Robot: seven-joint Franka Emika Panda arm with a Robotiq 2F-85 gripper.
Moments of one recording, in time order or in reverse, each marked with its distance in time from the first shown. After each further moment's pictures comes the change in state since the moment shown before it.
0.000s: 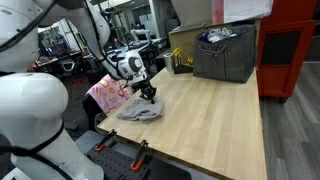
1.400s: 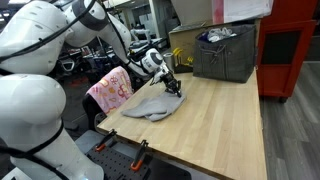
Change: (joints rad) arm -0.109 0.301 -0.112 0.476 -0.173 -0.257 0.278
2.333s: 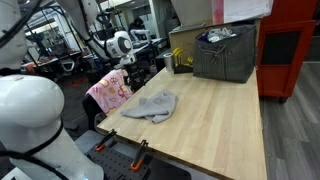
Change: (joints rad) arm -0.068 -0.557 0.380 -0.482 0.150 0.022 -0.221
